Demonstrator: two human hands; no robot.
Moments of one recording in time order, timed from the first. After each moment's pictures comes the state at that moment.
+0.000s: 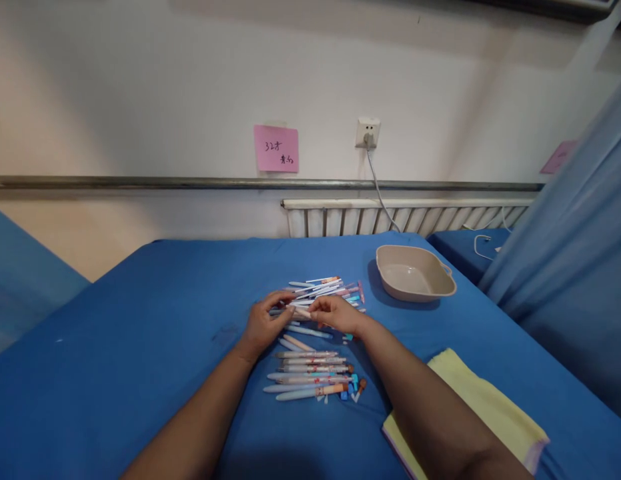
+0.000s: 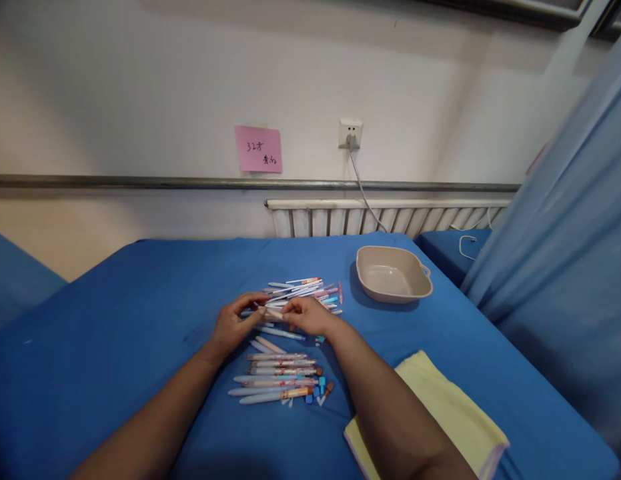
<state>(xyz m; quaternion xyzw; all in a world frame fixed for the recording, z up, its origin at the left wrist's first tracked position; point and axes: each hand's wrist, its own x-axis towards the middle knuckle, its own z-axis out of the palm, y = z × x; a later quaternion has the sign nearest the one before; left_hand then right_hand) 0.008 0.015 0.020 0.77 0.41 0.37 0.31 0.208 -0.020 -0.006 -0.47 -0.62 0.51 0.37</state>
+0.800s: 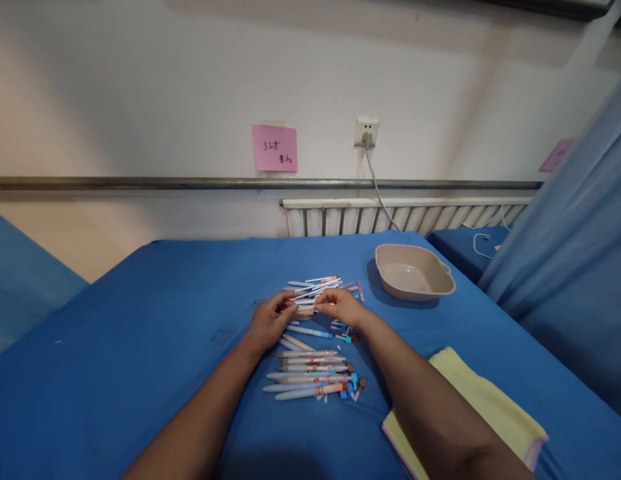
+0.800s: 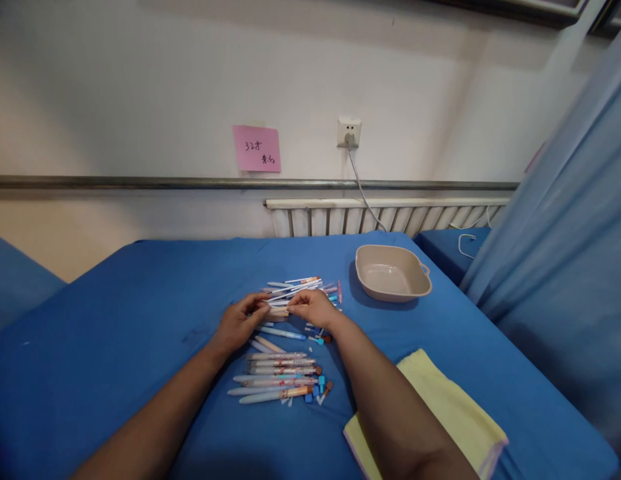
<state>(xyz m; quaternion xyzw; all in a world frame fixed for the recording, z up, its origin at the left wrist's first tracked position) 0.013 0.017 0.018 0.78 0.42 0.33 0.32 0.220 -0.013 -0.005 -0.49 -0.57 0.49 0.45</state>
